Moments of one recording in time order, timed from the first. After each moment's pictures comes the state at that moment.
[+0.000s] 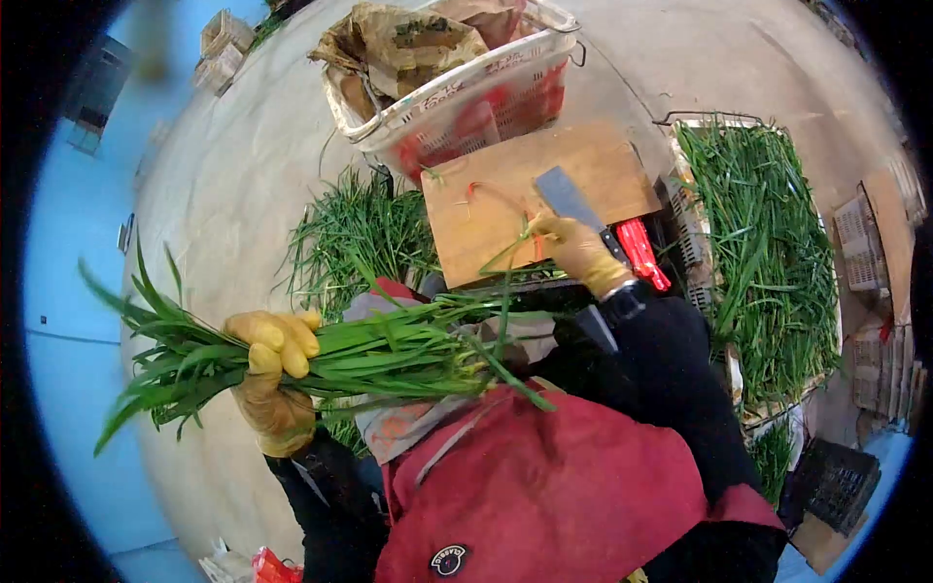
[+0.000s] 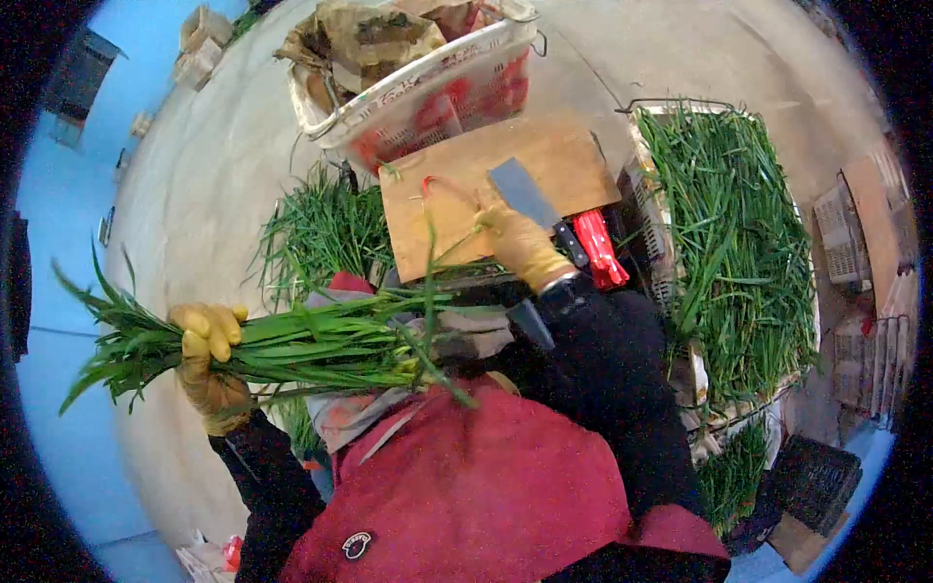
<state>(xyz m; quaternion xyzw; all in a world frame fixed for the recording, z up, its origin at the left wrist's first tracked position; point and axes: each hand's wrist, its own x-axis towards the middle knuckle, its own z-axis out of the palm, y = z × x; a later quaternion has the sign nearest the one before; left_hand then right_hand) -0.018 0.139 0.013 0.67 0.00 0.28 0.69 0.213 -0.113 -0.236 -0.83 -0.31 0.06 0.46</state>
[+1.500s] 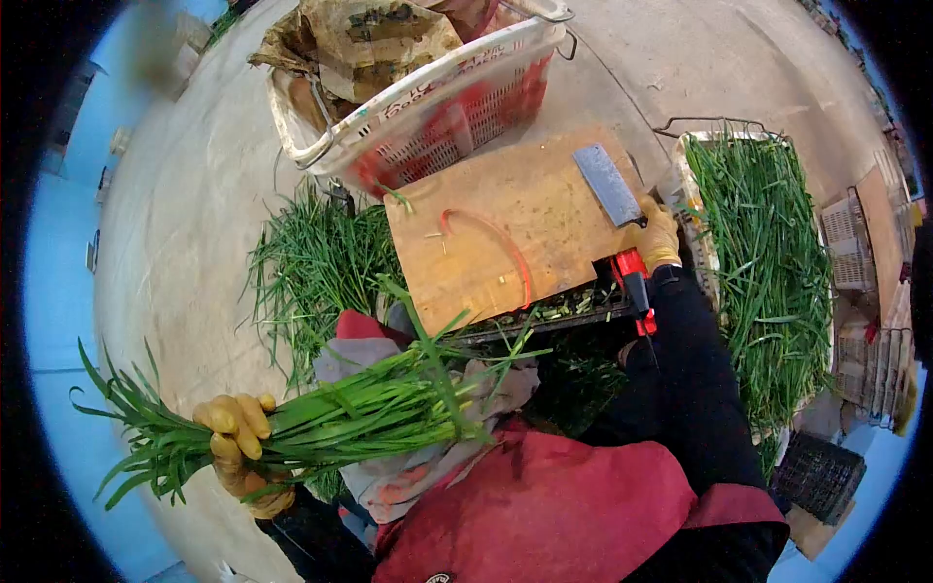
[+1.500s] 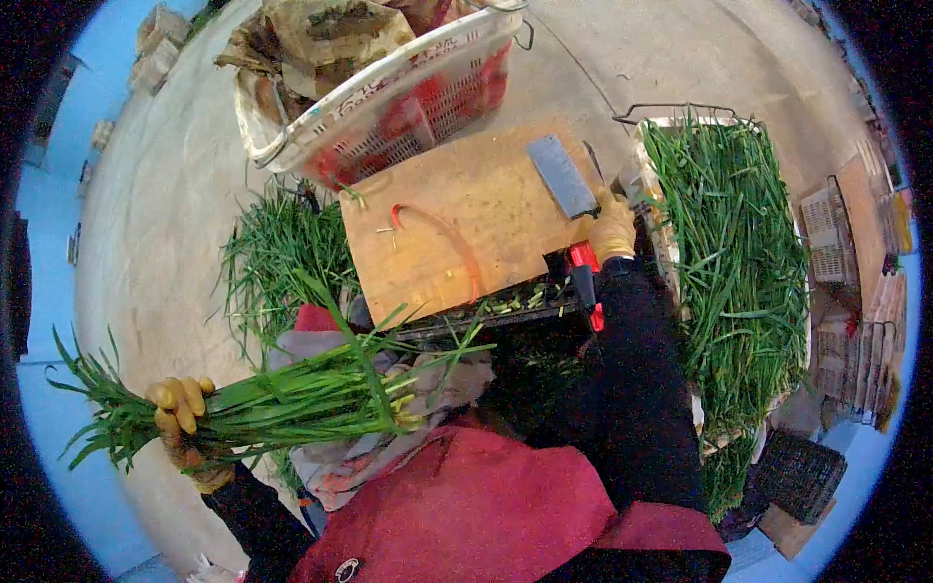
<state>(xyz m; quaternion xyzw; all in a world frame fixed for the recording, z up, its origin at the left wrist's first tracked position) 0.026 0.213 -0.041 0.60 -0.01 0.21 0.78 0.348 -0.231 -0.315 -0.99 0.04 0.01 0.15</state>
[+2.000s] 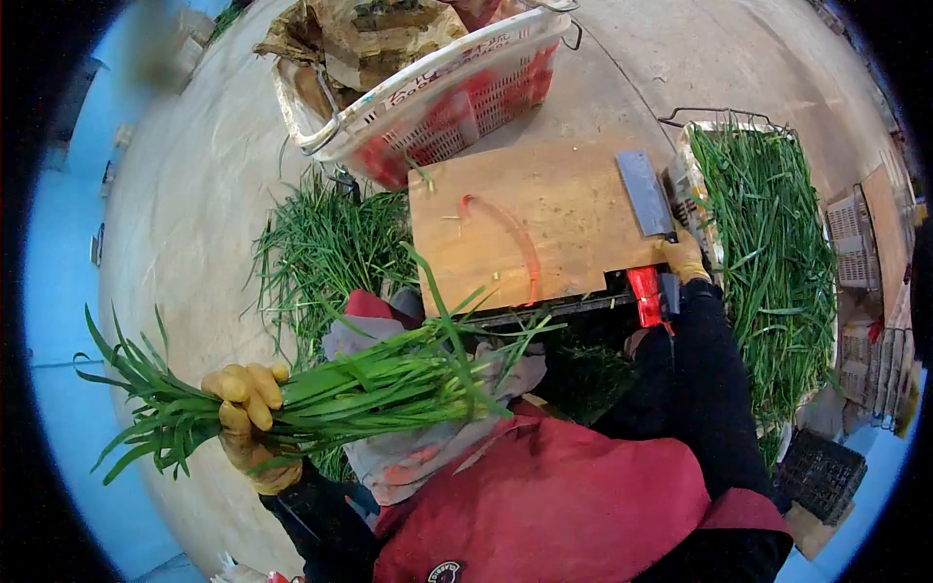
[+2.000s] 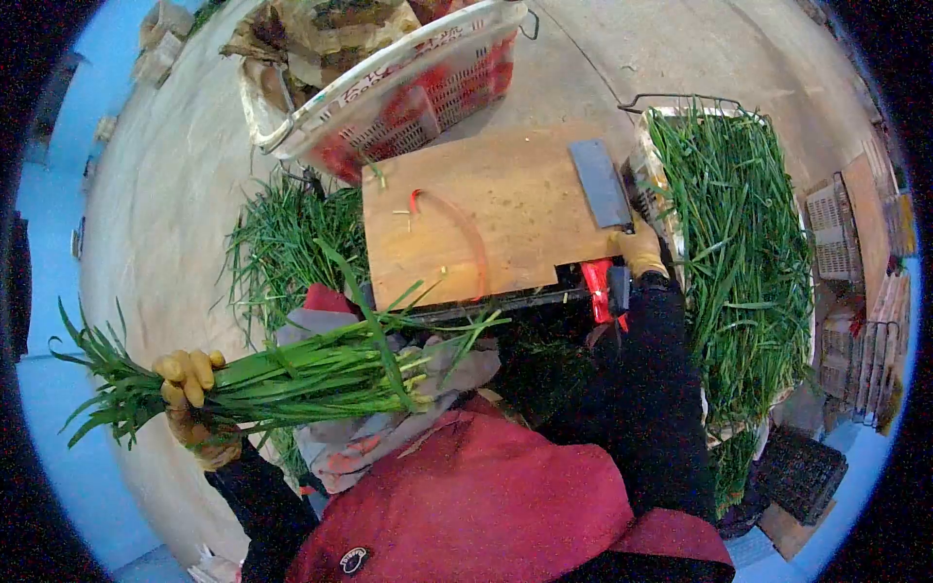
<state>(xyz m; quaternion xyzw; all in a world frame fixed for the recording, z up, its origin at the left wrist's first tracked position) 0.037 0.202 -0.045 0.58 -0.02 0.22 0.78 0.313 -0.287 -0.321 -0.93 0.10 0.09 0.35</state>
